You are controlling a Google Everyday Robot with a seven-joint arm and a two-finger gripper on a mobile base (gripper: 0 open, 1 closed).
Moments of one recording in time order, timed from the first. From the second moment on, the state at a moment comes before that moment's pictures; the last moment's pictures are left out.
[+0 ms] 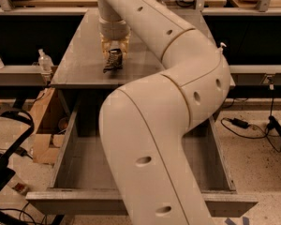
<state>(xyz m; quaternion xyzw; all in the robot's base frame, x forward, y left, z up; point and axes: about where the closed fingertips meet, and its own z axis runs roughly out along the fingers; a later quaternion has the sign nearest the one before) 0.753 0.063 0.850 0.01 1.00 0.02 0.09</state>
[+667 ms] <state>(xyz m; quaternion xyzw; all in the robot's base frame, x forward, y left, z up) 0.707 0.050 0.908 -0.02 0.99 0.10 0.12</state>
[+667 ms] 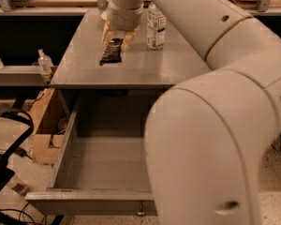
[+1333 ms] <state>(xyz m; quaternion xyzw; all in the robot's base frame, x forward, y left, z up) 0.630 0.020 0.931 -0.07 0.96 0.18 0.18</state>
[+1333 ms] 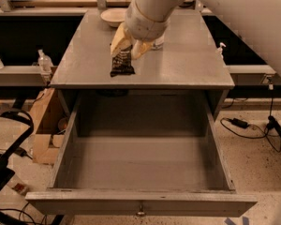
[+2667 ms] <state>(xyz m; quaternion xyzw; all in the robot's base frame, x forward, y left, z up) 0.518 -0.055 0.739 -0.11 0.98 0.15 0.12</state>
